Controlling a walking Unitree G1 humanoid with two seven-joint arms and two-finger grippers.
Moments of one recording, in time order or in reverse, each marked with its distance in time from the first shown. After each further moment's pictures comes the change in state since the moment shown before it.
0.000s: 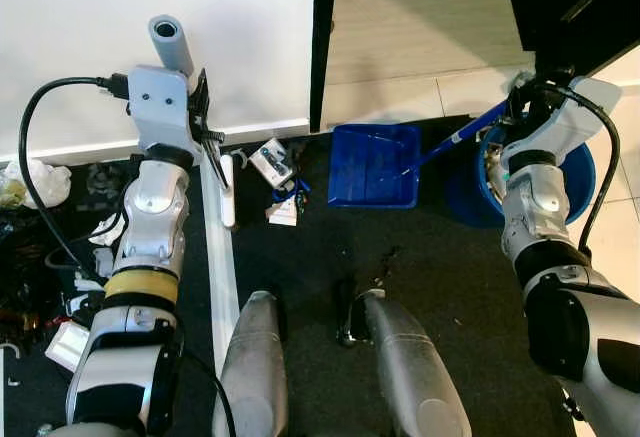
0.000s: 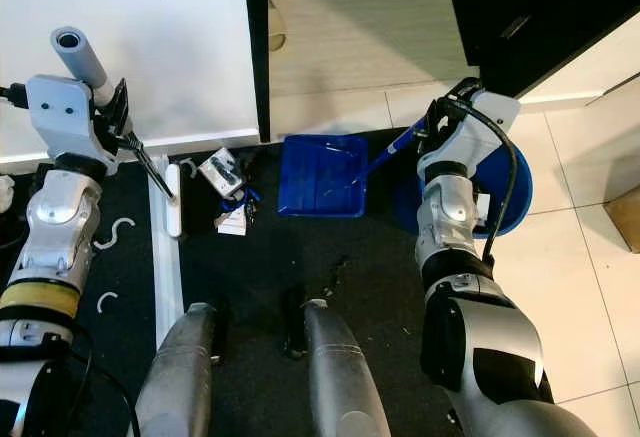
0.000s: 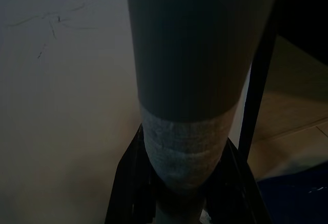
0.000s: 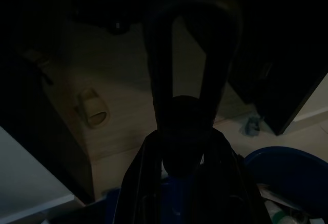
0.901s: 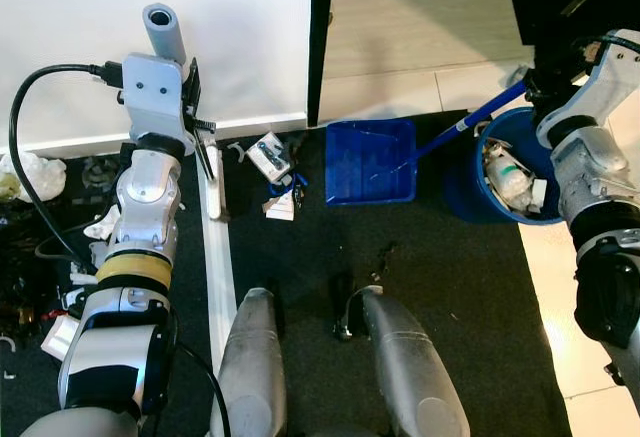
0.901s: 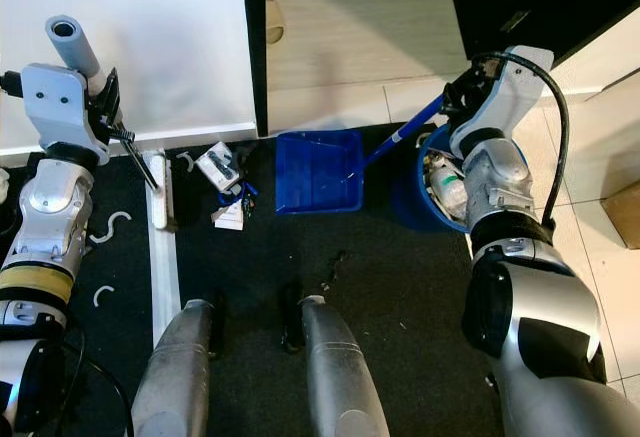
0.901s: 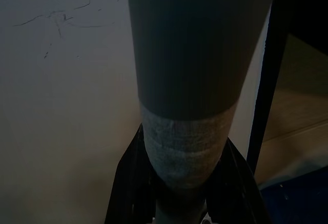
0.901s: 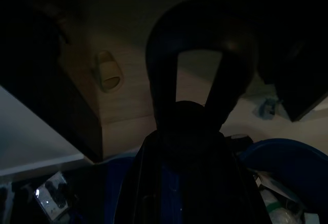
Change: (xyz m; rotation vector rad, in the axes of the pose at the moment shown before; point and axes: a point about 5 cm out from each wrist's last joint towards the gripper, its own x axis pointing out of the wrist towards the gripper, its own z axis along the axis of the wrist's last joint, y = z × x) left arm 0.007 0.013 0.003 0.033 -0.026 0.018; right arm 0.033 -0.027 0.050 -0.057 0.117 0.140
